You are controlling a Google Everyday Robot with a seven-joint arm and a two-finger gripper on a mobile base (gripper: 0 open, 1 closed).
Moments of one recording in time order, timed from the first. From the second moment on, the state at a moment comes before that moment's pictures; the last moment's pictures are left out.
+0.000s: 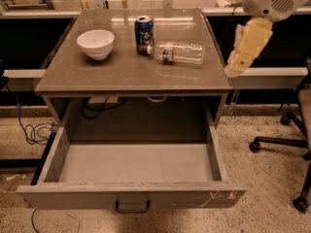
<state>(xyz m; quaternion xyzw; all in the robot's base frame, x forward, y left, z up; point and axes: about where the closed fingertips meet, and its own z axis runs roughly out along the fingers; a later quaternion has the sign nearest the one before) 0.533 -0.158 1.014 -0.65 0.71 -0.02 0.27</state>
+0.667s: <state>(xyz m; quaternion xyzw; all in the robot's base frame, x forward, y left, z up) 0.561 -0.138 1.013 -0.64 0.71 0.02 0.30</state>
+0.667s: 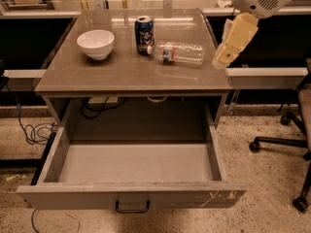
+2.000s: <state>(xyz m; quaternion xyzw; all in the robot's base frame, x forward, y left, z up) 0.691 -0.166 0.943 -0.58 0.77 -0.04 0.26</state>
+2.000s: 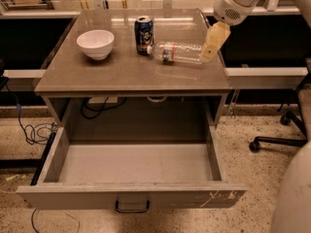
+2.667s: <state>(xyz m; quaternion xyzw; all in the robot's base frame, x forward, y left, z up) 0.750 -0.159 0.904 -0.55 0.77 0.00 0.30</state>
